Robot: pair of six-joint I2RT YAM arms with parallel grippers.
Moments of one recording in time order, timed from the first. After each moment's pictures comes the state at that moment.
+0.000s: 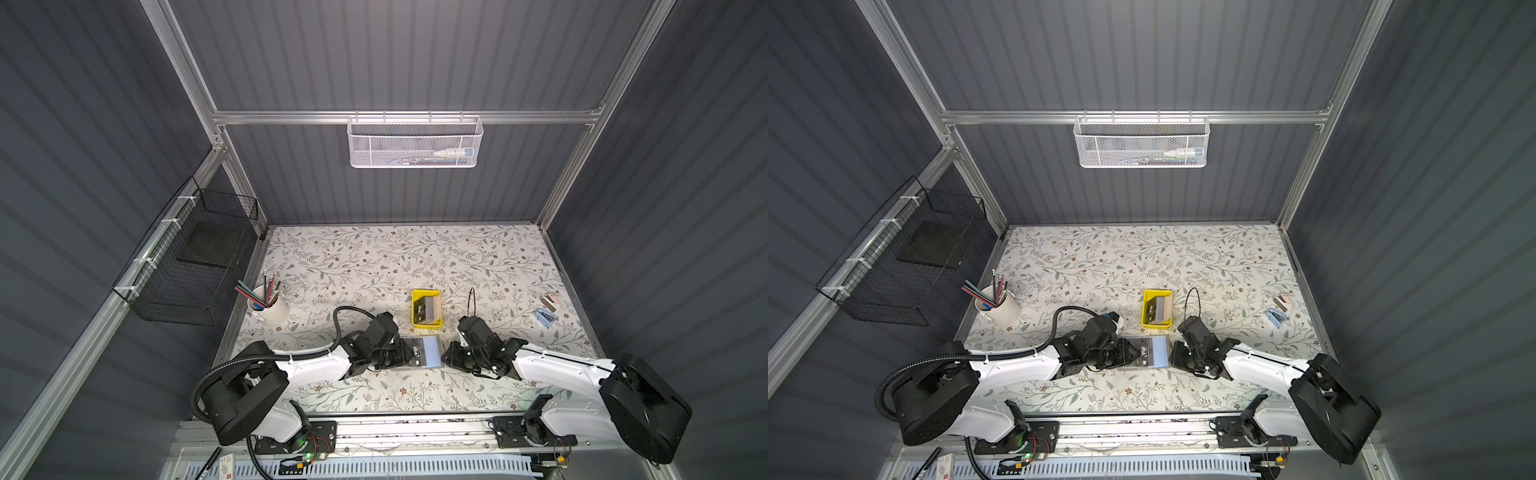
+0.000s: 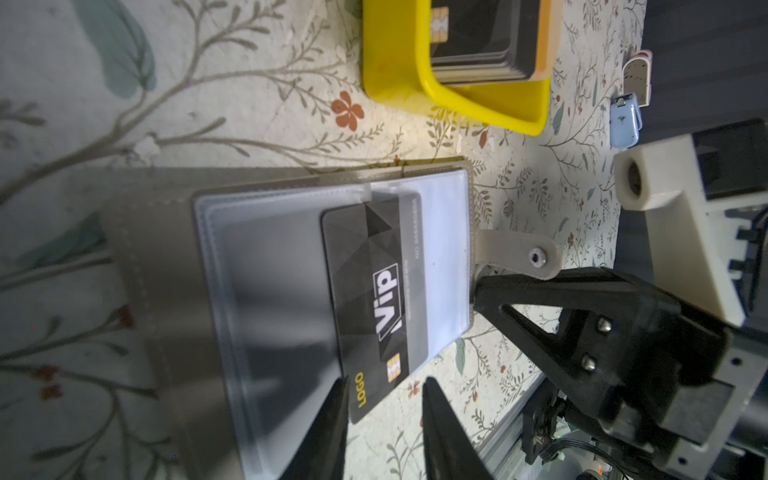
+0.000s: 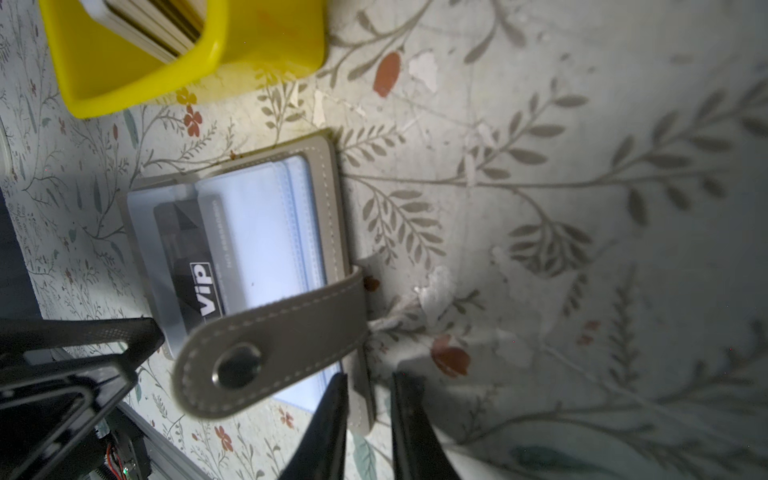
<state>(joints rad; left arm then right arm) -0.93 1.44 0.58 0.03 0.22 -0.99 0.71 1.27 0.44 -0.17 -0.18 0.90</state>
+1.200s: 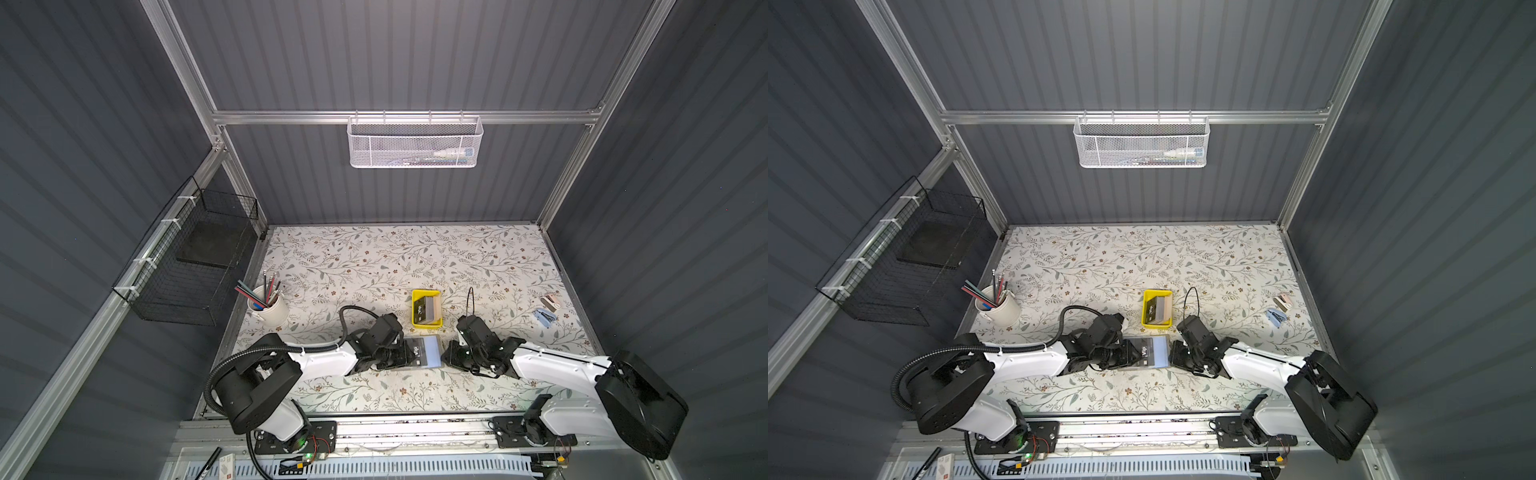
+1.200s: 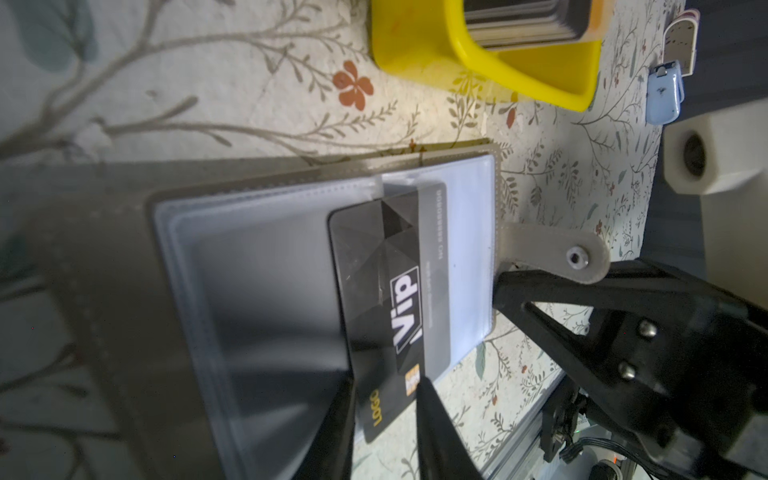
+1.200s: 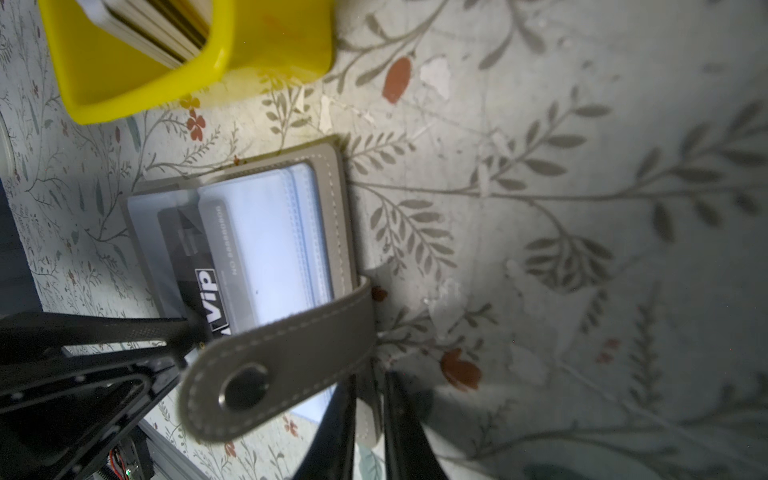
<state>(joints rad) -0.93 1.53 0.62 0.04 0.27 -0.95 0.71 1.28 0.44 -0.16 -0.19 0.90</state>
